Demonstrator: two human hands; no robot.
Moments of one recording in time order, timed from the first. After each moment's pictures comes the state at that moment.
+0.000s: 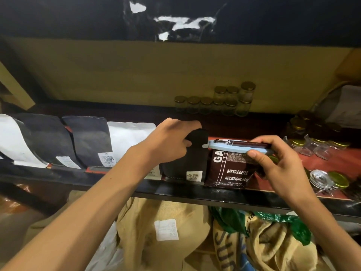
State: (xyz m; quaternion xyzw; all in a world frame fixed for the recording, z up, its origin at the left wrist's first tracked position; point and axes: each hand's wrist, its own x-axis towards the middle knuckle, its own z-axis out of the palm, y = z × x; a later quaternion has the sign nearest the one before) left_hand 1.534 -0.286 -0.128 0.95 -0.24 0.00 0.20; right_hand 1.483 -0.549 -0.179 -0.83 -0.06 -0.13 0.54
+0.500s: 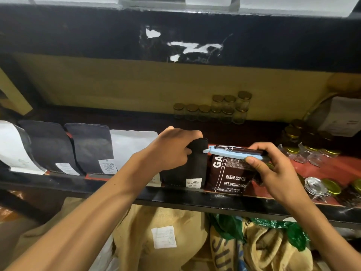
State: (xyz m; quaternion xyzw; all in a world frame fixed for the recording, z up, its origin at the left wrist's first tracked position) left_hand 1.536 -0.287 -0.125 0.95 -0.26 -0.01 0.15; right_hand 1.486 -0.547 -0.174 -0.83 -0.05 -0.09 0.55
